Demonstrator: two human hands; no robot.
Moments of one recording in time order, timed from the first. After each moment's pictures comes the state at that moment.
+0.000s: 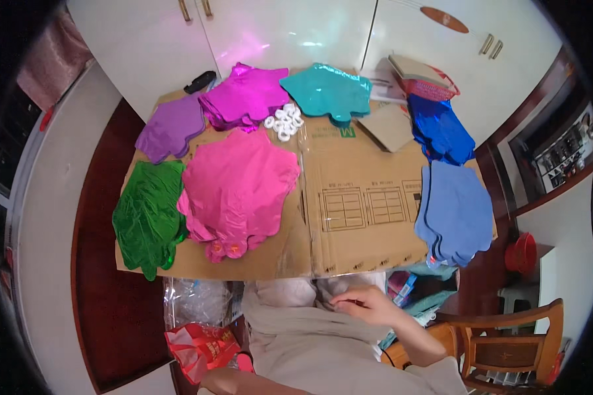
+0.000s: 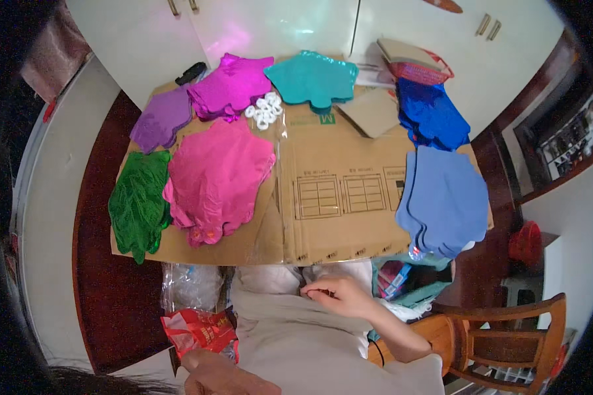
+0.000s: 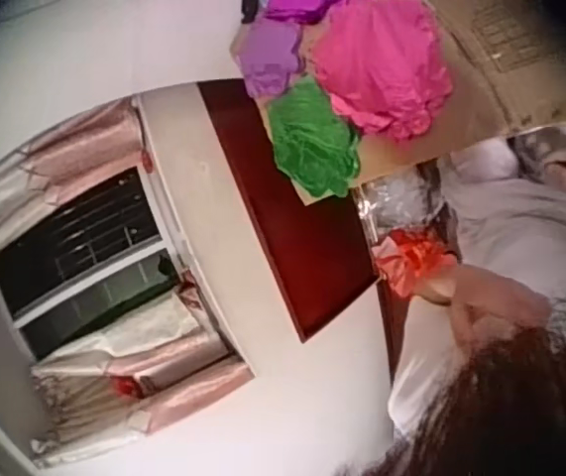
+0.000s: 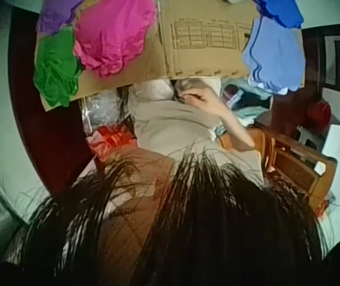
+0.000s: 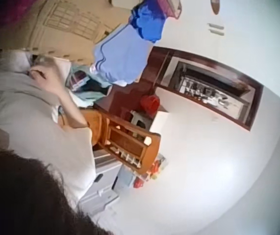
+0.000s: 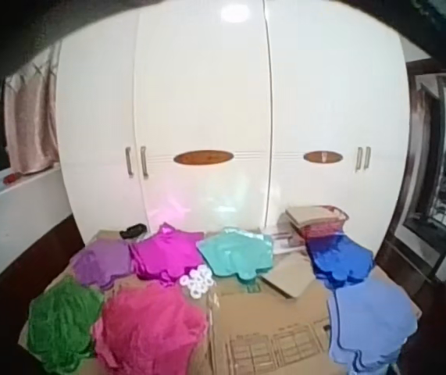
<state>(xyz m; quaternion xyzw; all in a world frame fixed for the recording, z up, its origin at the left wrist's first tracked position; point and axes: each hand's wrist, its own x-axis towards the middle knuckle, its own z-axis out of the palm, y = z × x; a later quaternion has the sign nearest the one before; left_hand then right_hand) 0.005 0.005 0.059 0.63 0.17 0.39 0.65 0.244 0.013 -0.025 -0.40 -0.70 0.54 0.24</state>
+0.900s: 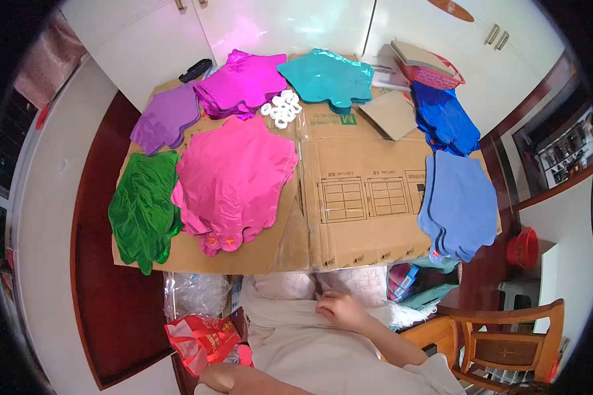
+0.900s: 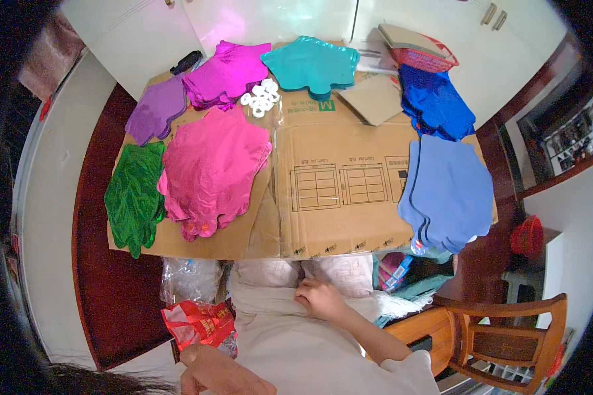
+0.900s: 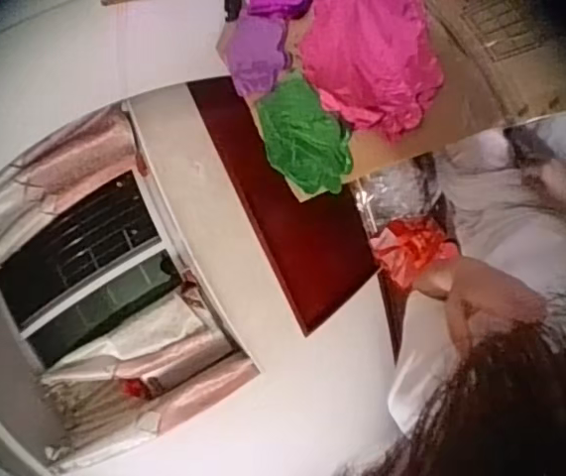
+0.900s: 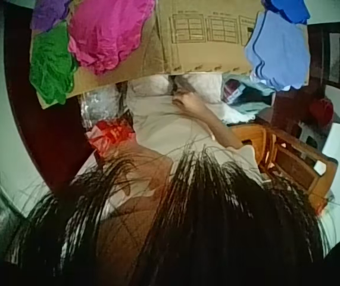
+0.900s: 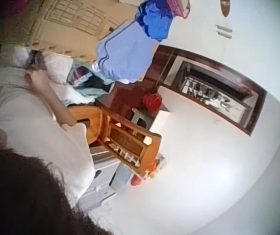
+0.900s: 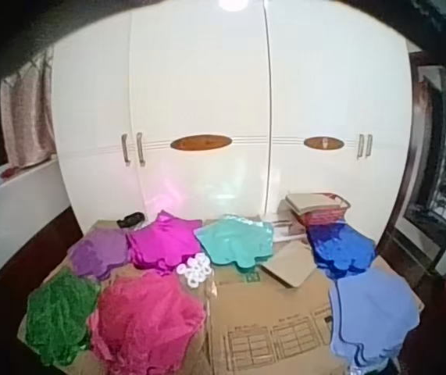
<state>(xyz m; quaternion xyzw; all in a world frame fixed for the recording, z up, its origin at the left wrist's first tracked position) 0.011 0.000 0.055 0.58 0.07 0.36 0.73 0.212 -0.020 -0.119 -0.46 -0.77 0.40 0.16</state>
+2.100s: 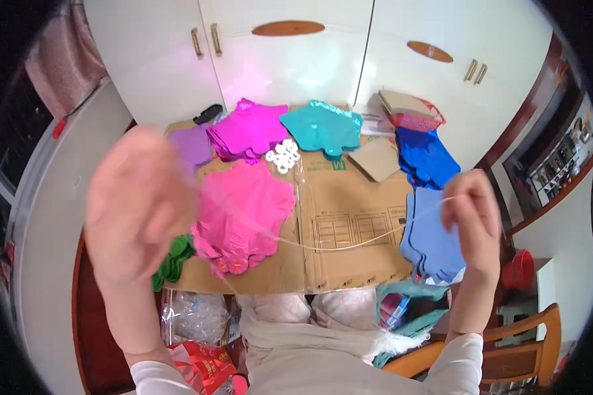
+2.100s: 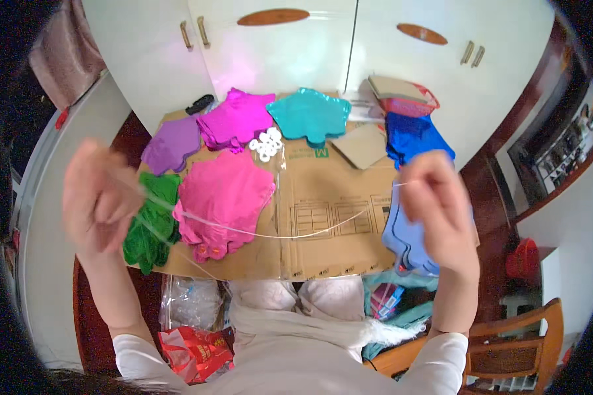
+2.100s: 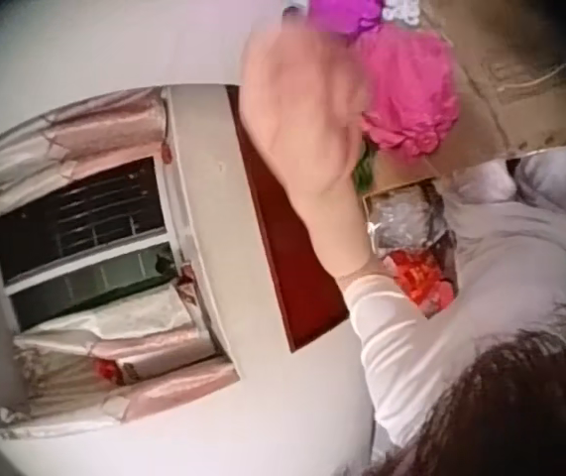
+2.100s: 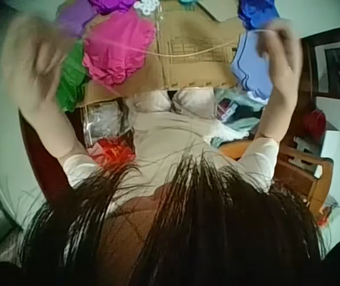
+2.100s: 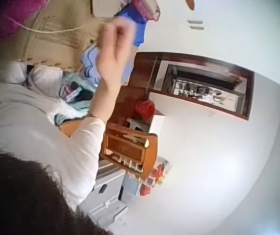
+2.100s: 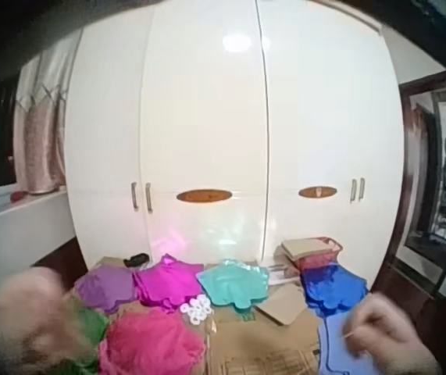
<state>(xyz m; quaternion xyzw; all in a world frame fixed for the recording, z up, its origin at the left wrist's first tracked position) -0.033 0.092 0.227 0.63 0.22 0.56 0.48 0.304 0.078 0.180 -0.39 -0.67 0.35 0.52</state>
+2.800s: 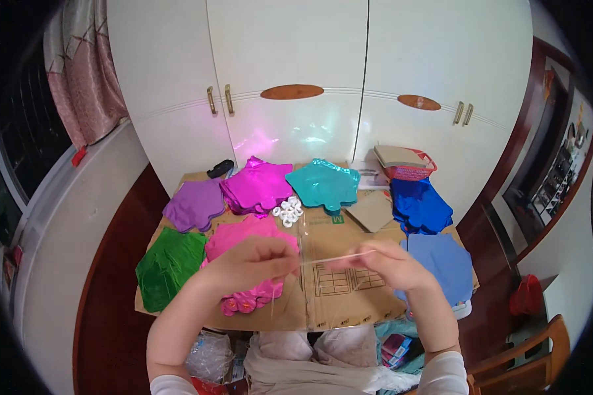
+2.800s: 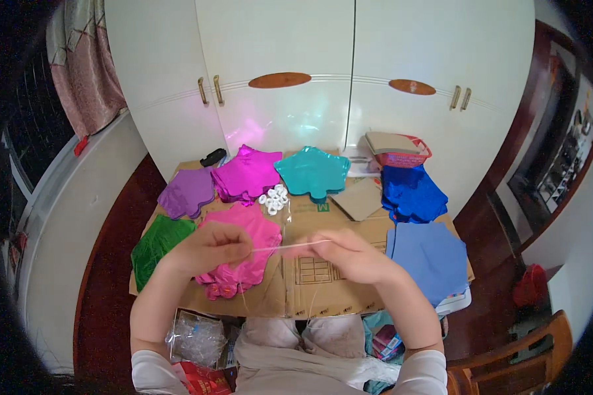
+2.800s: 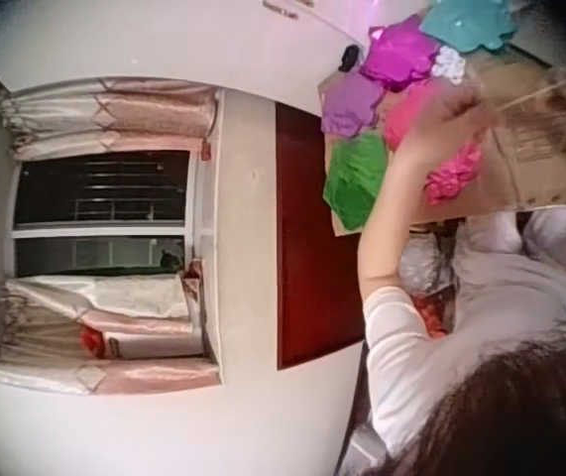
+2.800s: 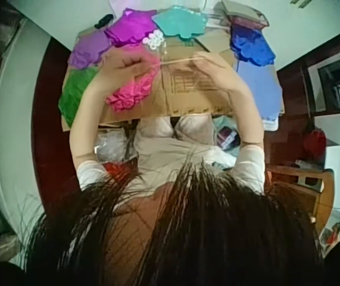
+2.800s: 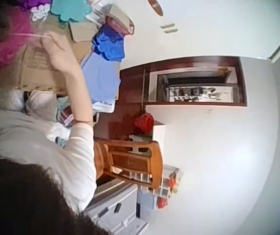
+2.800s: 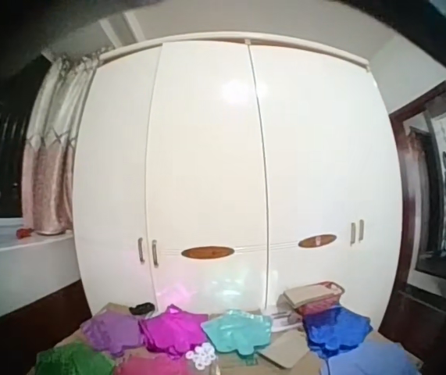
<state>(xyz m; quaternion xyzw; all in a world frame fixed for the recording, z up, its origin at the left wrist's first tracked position) -0.002 0.116 0.194 0.70 0.32 0.26 0.58 0.249 0.109 0.161 -0.24 -0.66 0.57 0.42</state>
